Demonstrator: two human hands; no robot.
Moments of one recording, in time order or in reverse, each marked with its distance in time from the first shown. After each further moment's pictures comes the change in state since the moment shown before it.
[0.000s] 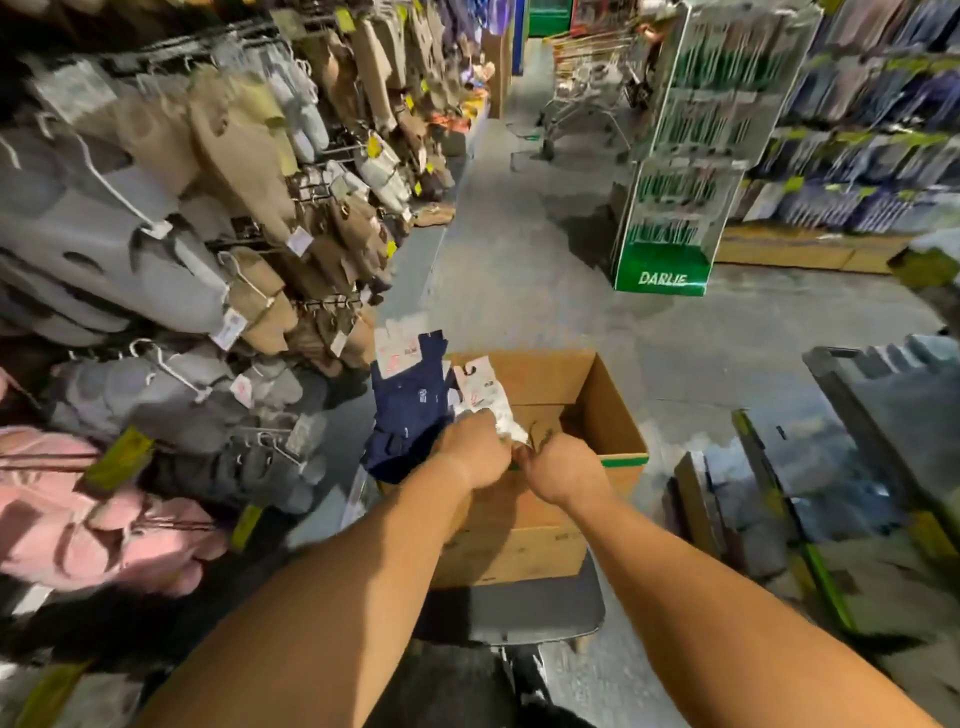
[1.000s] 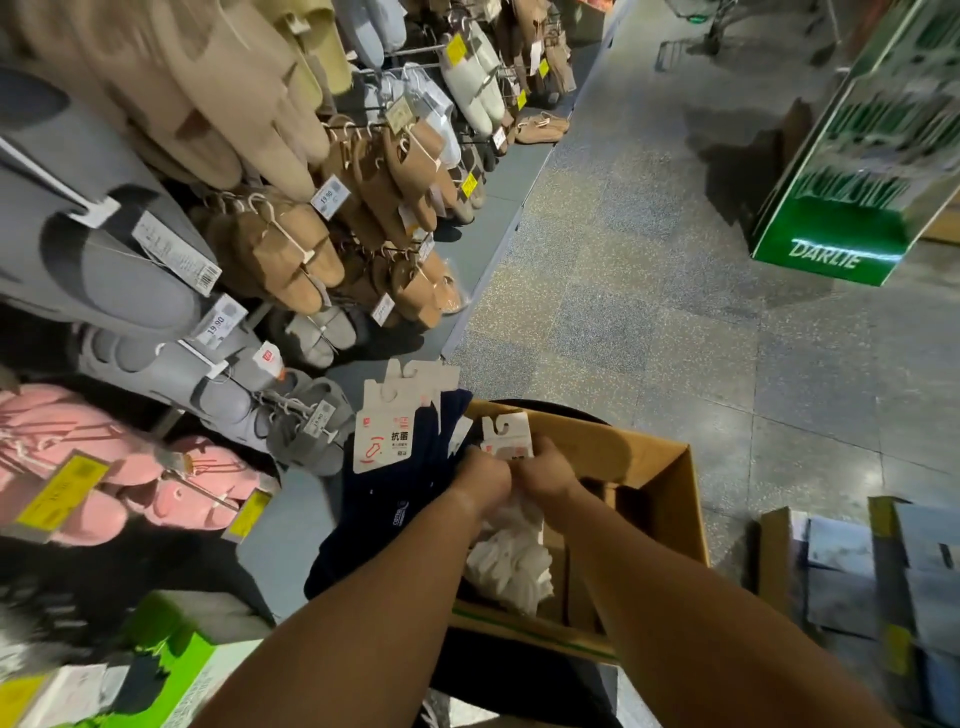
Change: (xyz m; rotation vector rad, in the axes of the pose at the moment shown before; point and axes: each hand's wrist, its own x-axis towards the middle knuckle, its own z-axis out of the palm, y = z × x) left_hand 0.239 -0.064 0.076 -1.000 0.021 -0.699; right_hand 0.259 -0.025 0.050 0.694 -0.454 0.126
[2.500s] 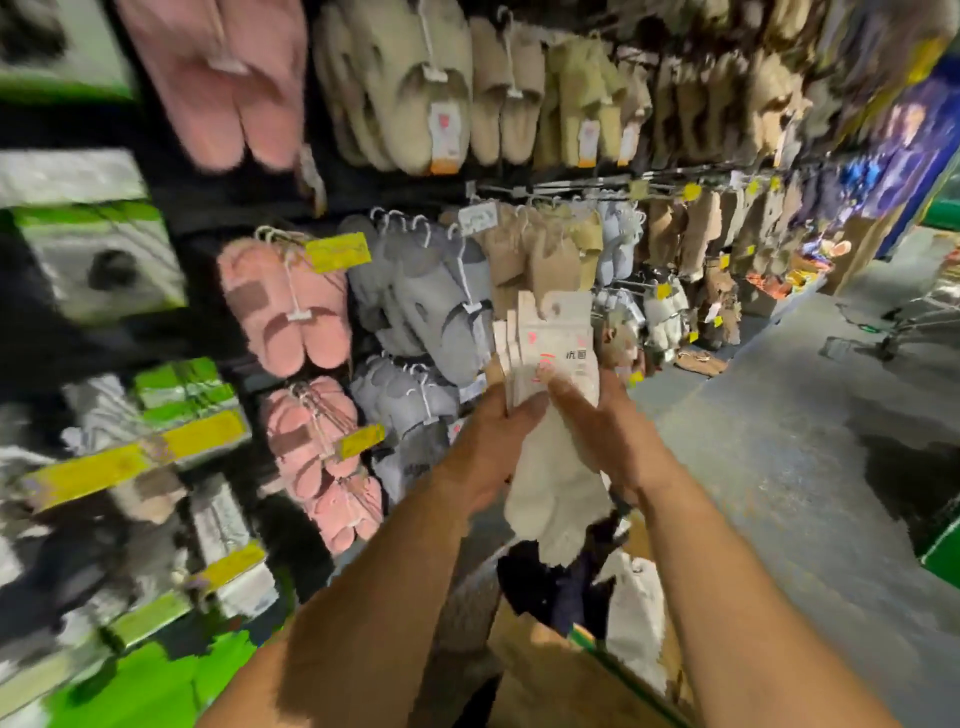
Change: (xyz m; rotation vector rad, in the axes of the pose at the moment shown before) left_hand -0.325 0.028 -0.215 -0.546 0.148 0.839; right_hand -0.275 -0.180 0.089 -0.080 -0.374 -0.977
